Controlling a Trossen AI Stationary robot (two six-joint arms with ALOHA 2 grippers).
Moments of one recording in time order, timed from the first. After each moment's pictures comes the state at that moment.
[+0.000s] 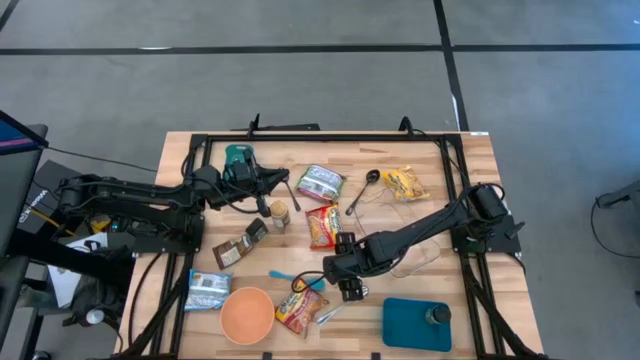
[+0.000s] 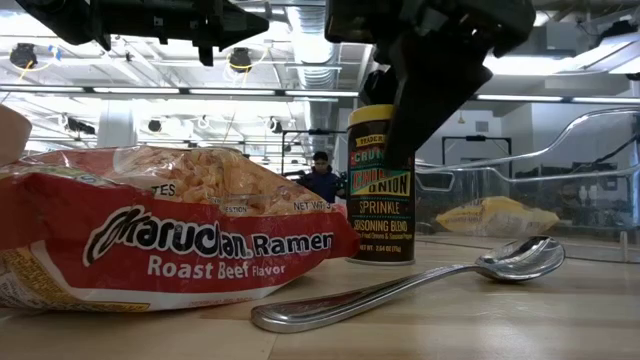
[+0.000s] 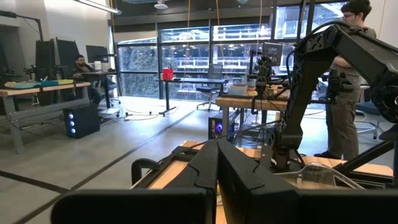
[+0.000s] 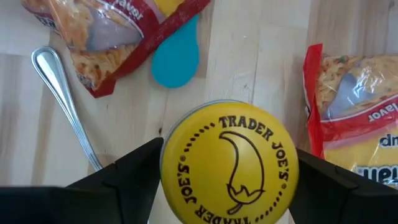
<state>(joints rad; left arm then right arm) 0.11 1.01 0.47 0.70 -0.24 0.04 0.36 1.94 1.43 -0.69 0.15 0.19</state>
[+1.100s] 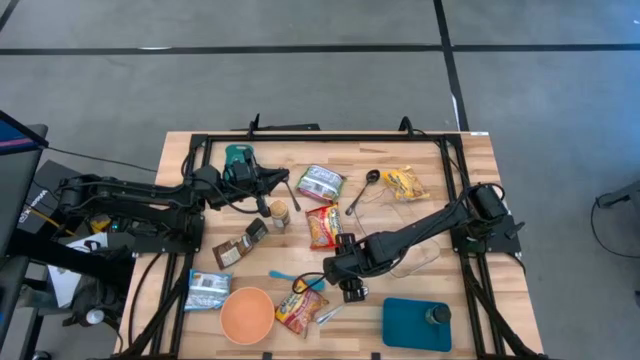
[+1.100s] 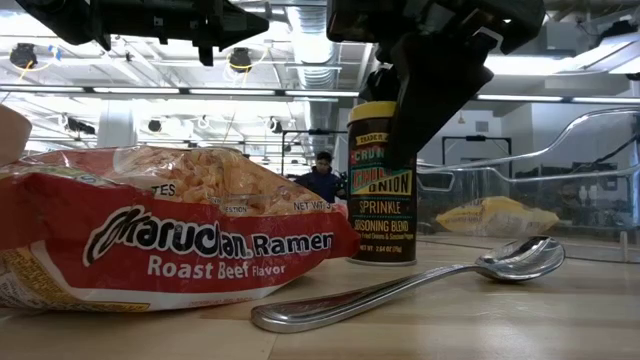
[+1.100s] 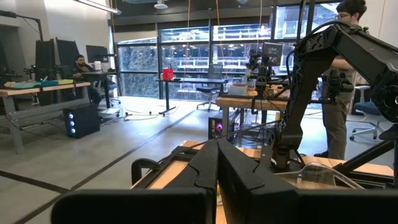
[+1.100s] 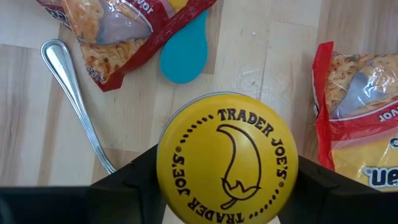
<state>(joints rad) 0.11 1.01 0.47 0.70 -0.24 0.04 0.36 1.94 1.43 -0.70 0.13 0.18</state>
